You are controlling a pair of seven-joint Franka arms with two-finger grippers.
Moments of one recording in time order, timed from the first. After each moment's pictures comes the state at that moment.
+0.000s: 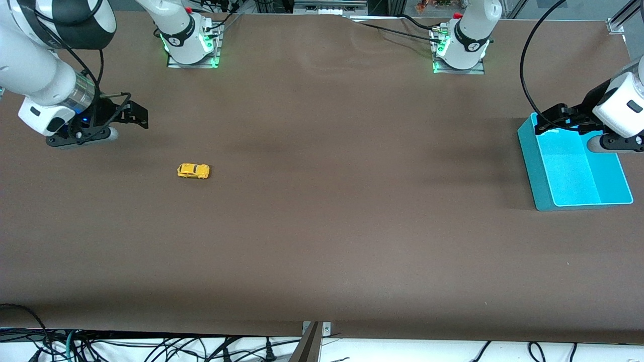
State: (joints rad) left arm 0.02 0.08 -0.04 -1.54 -0.01 1.49 -0.04; right arm -0.09 -0.07 0.18 -1.98 0.02 1.82 -0.09
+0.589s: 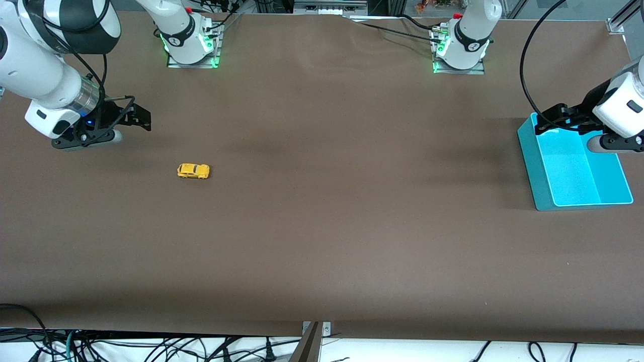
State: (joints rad) left arm 0.02 0.08 -0.04 -1.54 -0.01 1.49 -0.04; right arm -0.08 -0.07 0.18 -2.00 0.02 1.84 -0.09
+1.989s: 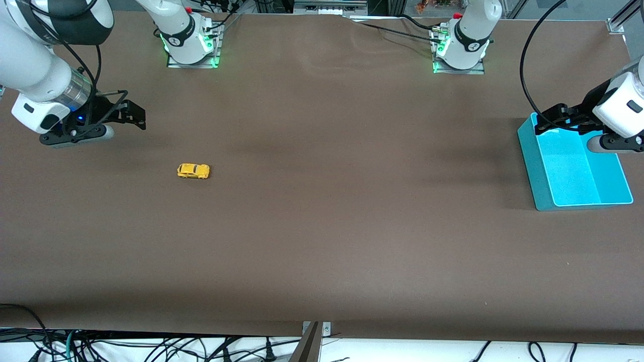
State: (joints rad) left arm 0.02 0.08 -0.04 -1.54 -0.01 1.49 -0.04; right arm -0.08 -0.07 0.18 -1.93 0.02 1.79 -0.10
